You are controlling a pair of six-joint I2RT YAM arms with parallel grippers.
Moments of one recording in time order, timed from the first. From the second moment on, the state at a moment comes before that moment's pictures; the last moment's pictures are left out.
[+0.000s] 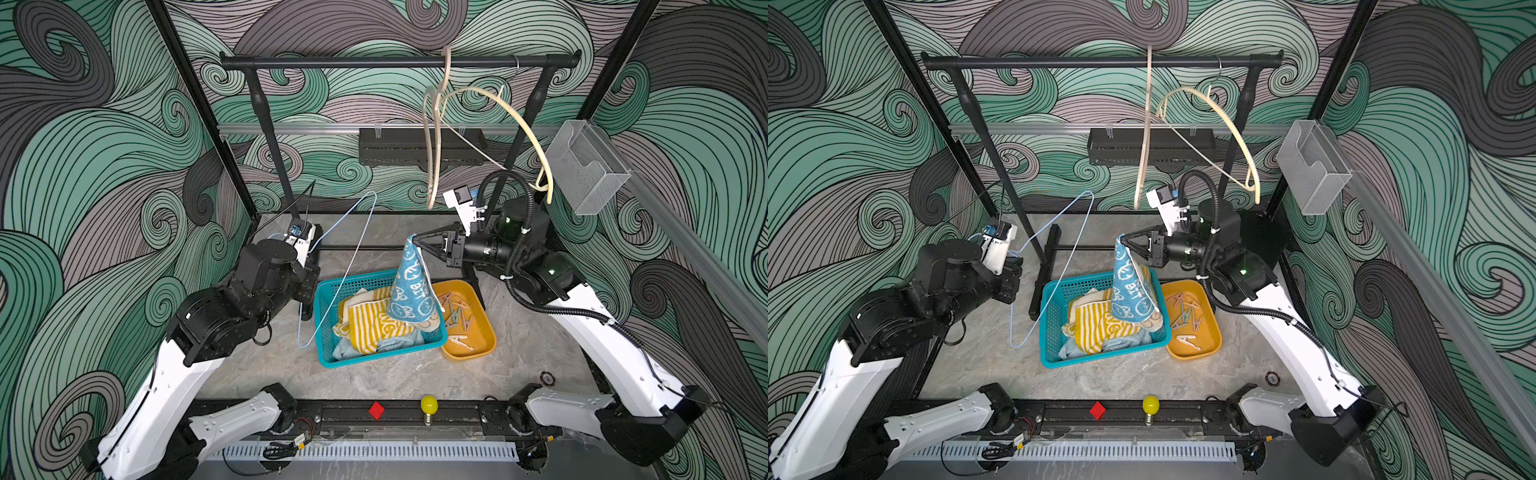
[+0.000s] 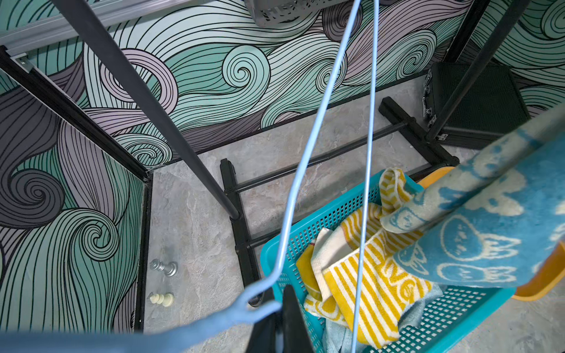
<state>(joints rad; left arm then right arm) -0.69 0.98 1.59 -1.19 -0.42 -0.10 0.57 1.24 1.43 -0.36 -0.73 0.46</state>
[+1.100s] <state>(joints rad) -0.69 0.91 1.67 -1.41 -0.52 -0.15 0.89 1.87 1.39 -0.14 -0.52 0.39</state>
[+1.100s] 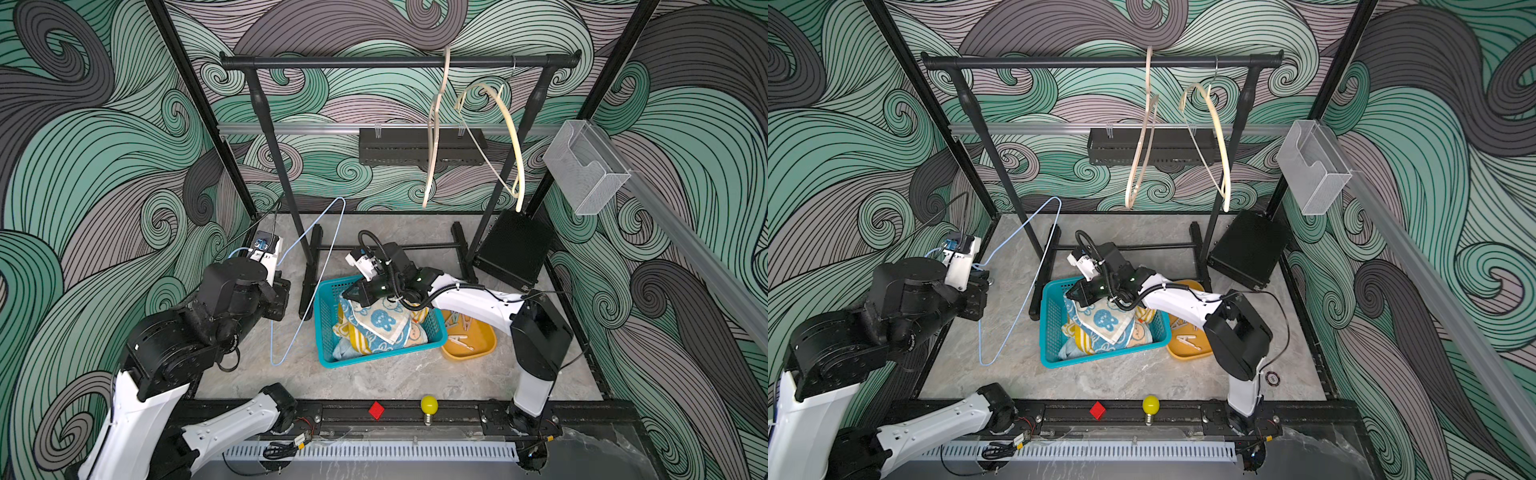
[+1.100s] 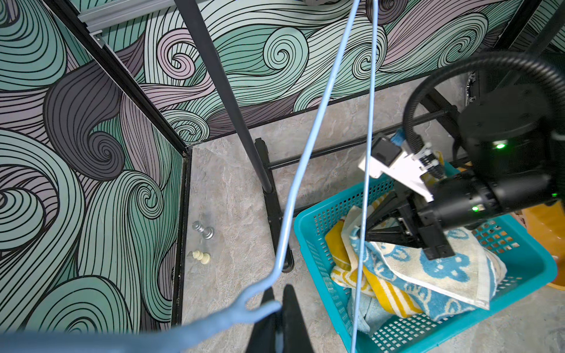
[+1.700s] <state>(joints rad) -0.69 0.90 1.61 -1.36 -0.39 -0.14 0.92 1.93 1.45 -0.19 -0.49 0.34</state>
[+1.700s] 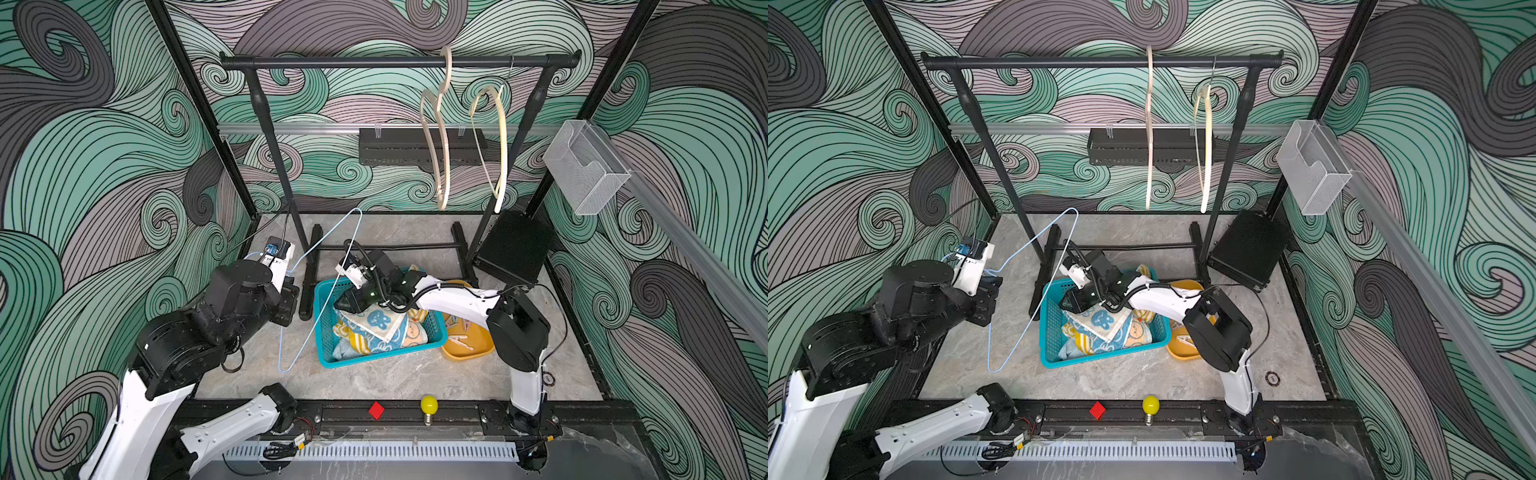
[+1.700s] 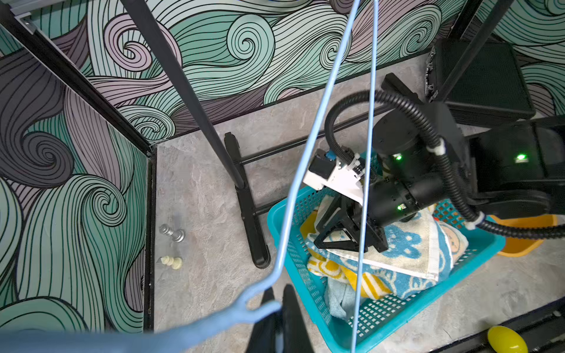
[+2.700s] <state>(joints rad) -0.69 0.94 1.58 -1.25 0.02 -0.11 0.64 1.25 1.01 -0.29 -0.45 0.38</state>
